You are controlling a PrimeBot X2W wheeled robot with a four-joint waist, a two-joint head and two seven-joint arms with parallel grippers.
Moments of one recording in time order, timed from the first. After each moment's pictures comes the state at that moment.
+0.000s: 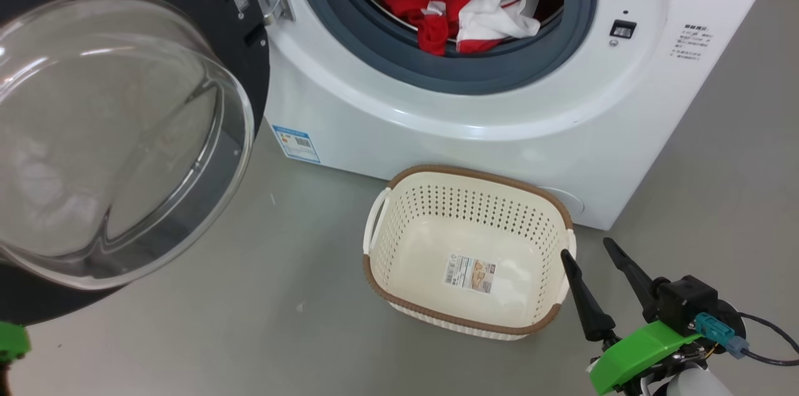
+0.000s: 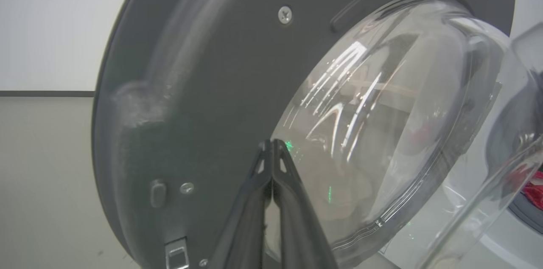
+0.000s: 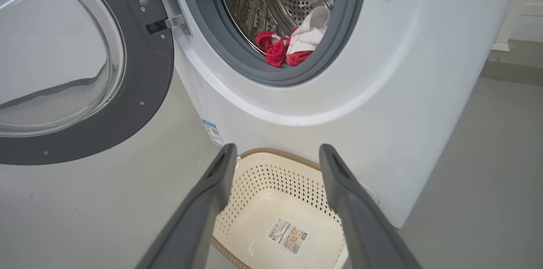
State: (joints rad) left arm -0.37 0.23 0.47 0.59 -0.31 -0.13 -0.26; right arm -0.12 -0.11 0.14 0.38 0.31 0.13 -0.25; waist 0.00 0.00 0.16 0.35
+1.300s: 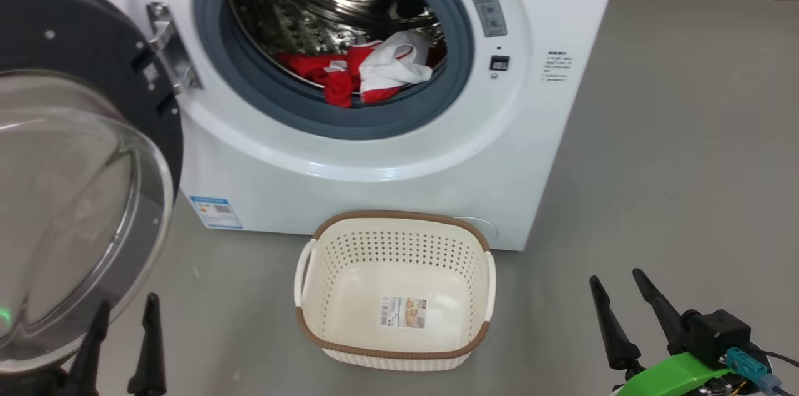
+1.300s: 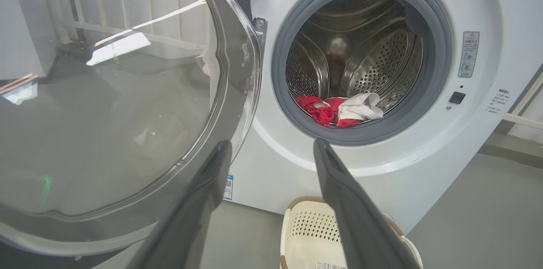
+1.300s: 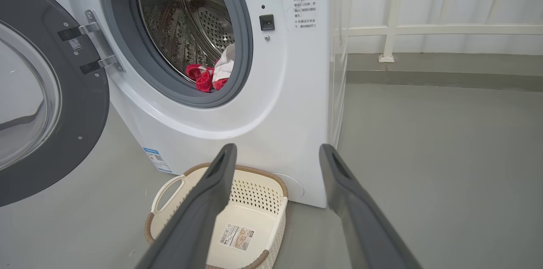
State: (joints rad) left arm -0.01 0.17 0.12 0.23 -0.41 -0.13 -0.26; right arm 0.00 -0.09 0.05 0.33 0.32 0.13 -0.25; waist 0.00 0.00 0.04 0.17
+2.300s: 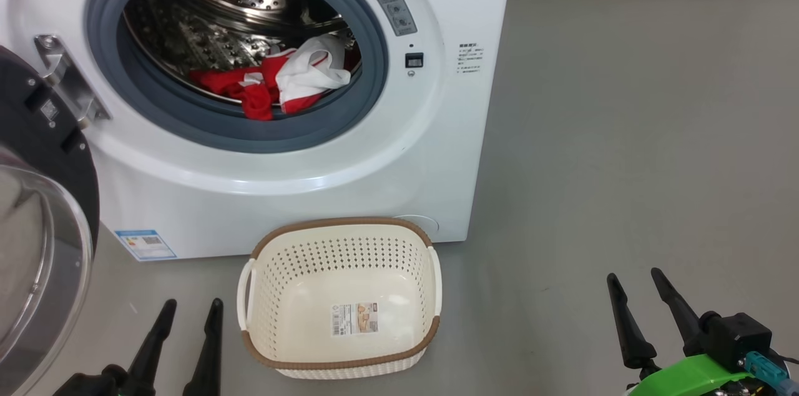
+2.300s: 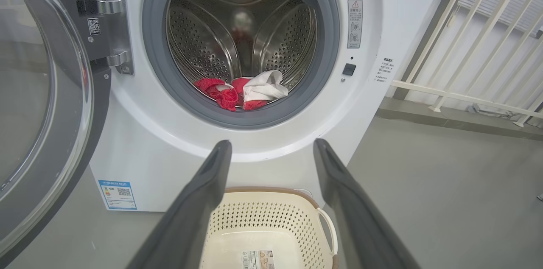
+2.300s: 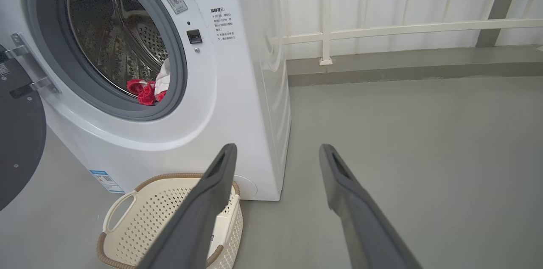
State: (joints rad) left arm 0.02 0.18 -0.04 0.17 -0.45 -0.13 -0.26; right arm 0.01 -0.08 0.00 0.30 0.32 0.13 -0.25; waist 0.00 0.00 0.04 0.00
